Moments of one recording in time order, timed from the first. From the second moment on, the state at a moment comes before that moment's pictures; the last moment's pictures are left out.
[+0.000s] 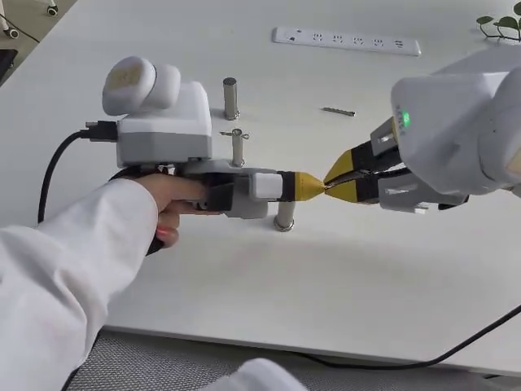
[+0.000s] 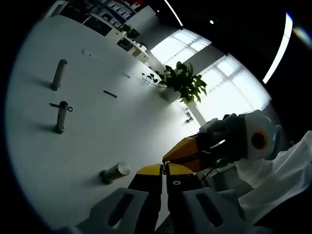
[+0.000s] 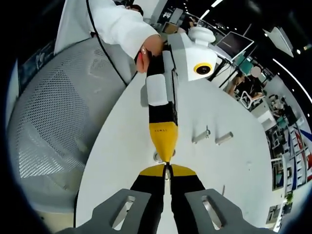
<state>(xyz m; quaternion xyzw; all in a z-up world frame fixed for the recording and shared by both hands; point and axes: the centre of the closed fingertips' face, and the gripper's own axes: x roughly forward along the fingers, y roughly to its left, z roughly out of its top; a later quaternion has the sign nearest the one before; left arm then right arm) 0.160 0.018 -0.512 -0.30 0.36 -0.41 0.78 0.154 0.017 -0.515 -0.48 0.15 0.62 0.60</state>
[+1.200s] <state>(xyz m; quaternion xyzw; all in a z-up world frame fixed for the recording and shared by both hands) 0.121 0.013 -0.496 0.10 0.17 -0.59 0.78 0.115 0.009 -0.527 -0.29 0.27 0.69 0.61</state>
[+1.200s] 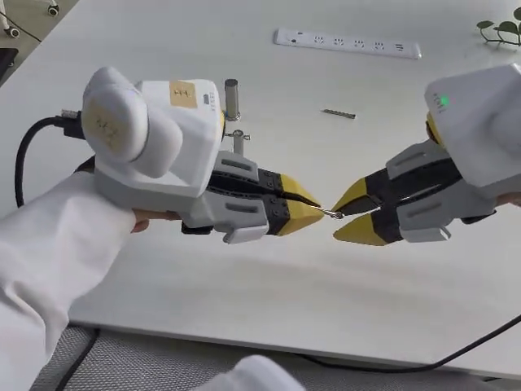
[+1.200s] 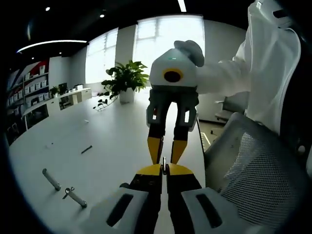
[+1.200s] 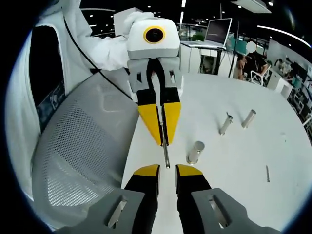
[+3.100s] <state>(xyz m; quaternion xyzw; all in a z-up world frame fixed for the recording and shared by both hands) 0.174 0.036 -0.572 0.05 0.26 -0.45 0.85 0.151 -0.010 -0.552 -0.29 0.33 0.62 0.65</state>
